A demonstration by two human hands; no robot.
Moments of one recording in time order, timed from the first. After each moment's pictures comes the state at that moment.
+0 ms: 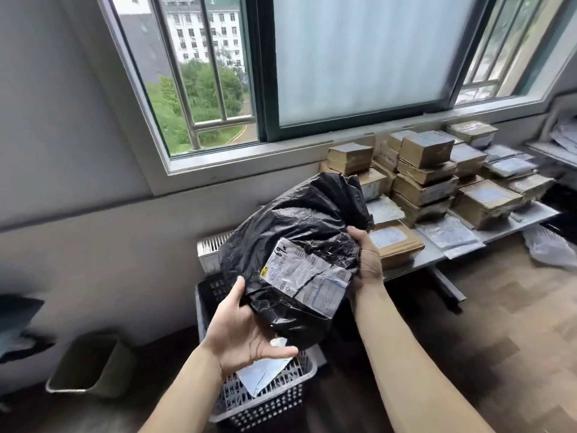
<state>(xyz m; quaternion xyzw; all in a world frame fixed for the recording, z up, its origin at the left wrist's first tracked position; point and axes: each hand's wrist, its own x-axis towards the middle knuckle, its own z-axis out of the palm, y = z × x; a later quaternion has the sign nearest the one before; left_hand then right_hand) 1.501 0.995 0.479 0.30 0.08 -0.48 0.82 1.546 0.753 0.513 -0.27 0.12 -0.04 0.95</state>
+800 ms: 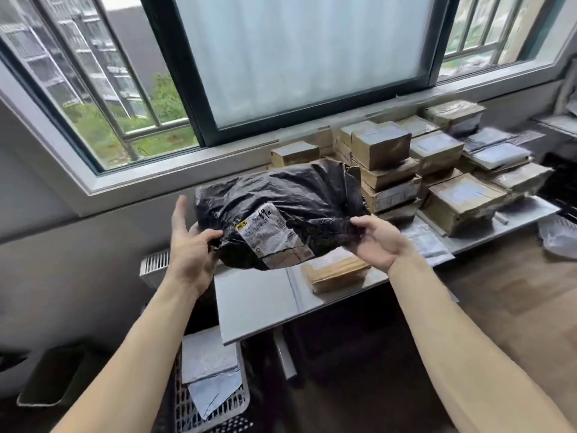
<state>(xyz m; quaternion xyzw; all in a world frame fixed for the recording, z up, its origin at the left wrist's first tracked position) 1.652 0.747 0.548 0.60 0.11 0.03 0.79 1.653 0.430 0.504 -0.41 0.20 0.10 0.88</state>
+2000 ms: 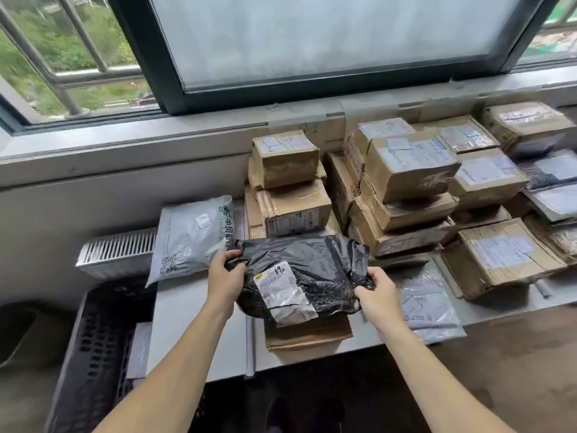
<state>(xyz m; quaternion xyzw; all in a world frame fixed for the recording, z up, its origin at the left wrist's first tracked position) 1.829 0.621 0.369 0.73 0.31 -0.02 0.62 1.791 0.339 0.372 -0.79 0.24 0.07 0.57</state>
